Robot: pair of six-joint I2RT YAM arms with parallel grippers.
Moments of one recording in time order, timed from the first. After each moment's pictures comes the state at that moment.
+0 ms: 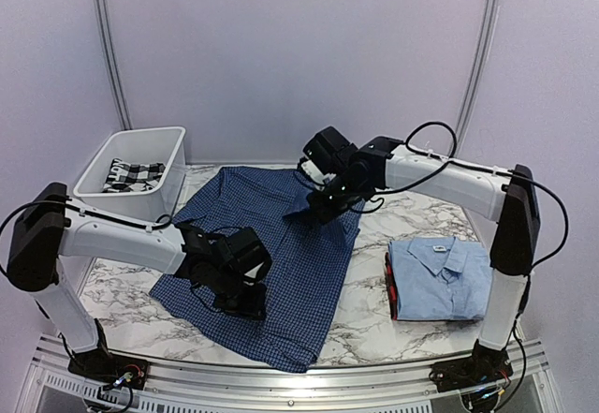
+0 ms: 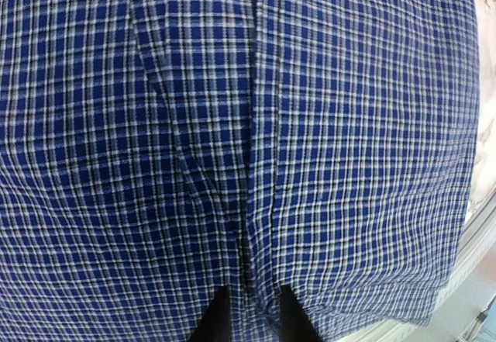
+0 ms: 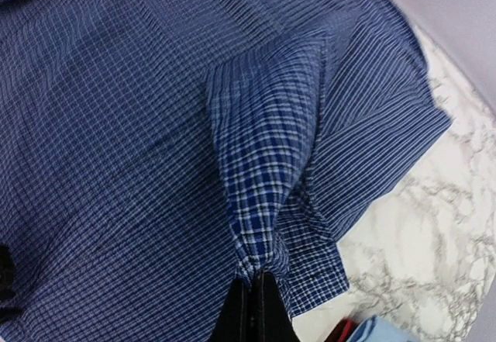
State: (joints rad) left arm -1.06 1.70 1.01 -0.53 0.14 -0.77; right arm 0.83 1.91 1.75 -0.84 0.25 0.14
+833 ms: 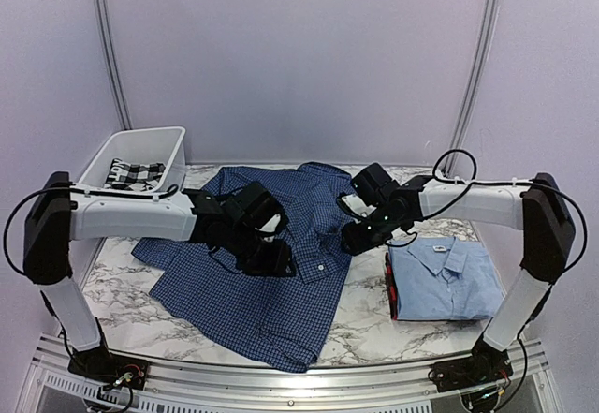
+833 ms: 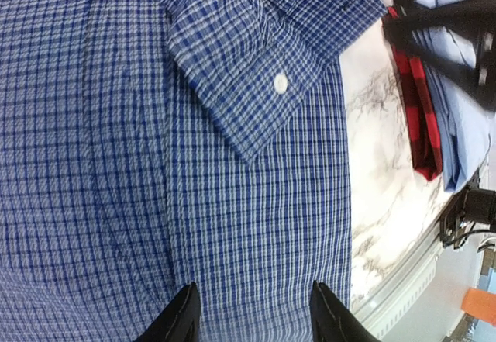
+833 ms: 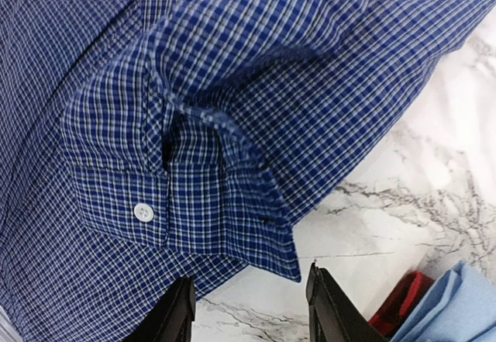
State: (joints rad) left arm -0.97 1.75 1.25 -0.52 0.16 -0.70; right arm 0.69 1.71 1.22 -0.60 -0.02 0.21
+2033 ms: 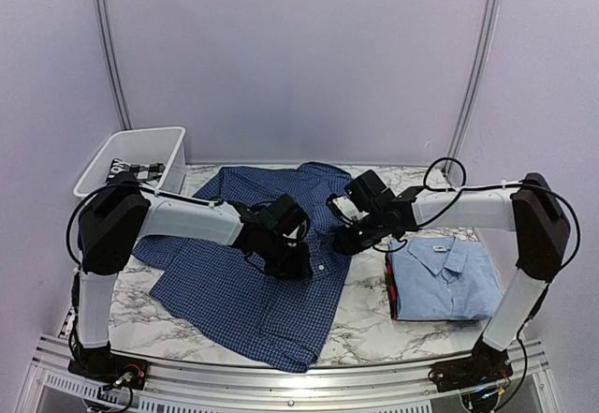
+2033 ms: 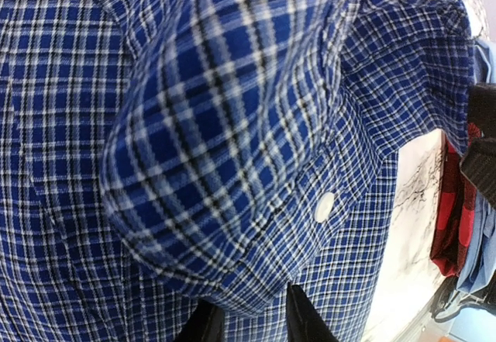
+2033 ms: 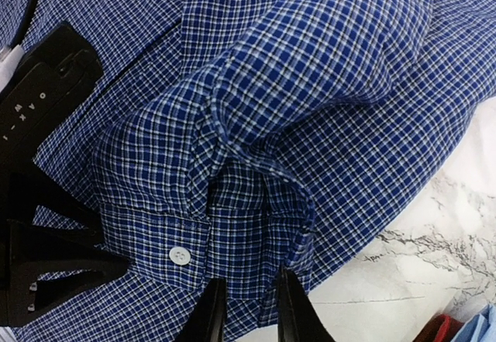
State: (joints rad) left arm -0.94 2.11 1.45 -0.38 0.20 -0.83; right arm 0.72 1.73 1.14 -0.39 -0.06 0.23
